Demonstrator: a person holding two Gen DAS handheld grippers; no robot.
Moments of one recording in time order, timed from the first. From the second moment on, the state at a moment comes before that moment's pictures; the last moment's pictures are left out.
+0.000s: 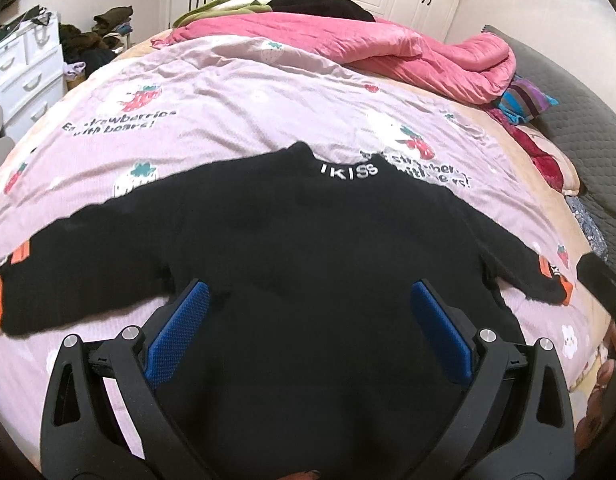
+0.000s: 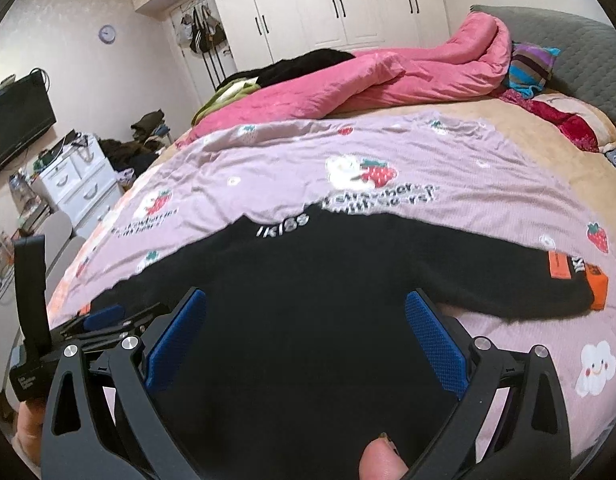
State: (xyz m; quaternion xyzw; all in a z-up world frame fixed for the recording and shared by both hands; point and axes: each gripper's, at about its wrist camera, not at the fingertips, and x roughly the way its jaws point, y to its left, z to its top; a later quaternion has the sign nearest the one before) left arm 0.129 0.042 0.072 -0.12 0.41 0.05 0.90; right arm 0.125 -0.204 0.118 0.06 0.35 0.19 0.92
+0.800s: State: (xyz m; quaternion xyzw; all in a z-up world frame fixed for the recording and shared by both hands) left arm 0.200 0.028 0.074 -0.11 0.42 0.04 0.90; right arm 0.198 -0.250 0.117 0.11 0.35 0.13 0.92
